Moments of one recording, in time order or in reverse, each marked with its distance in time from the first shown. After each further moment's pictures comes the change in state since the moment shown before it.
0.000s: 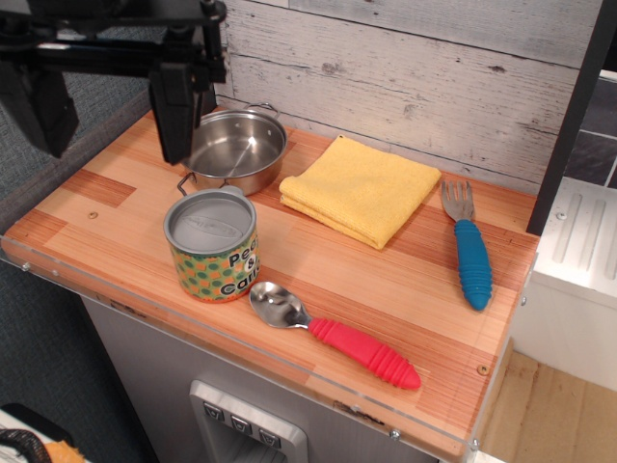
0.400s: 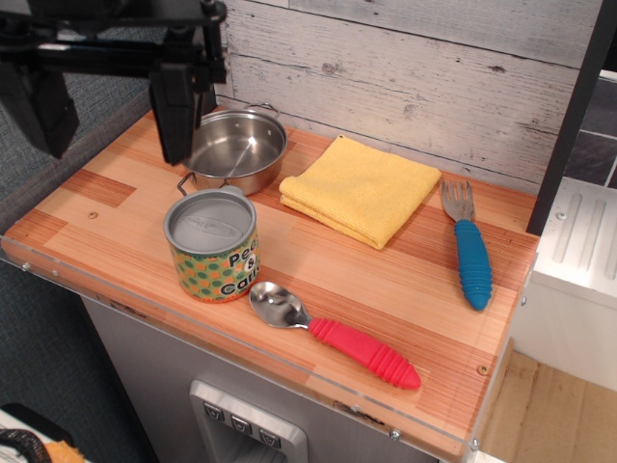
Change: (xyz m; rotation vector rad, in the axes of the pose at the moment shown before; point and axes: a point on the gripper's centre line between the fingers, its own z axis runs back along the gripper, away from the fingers) arm -0.001 -0.001 -0.001 0.001 0.005 0.009
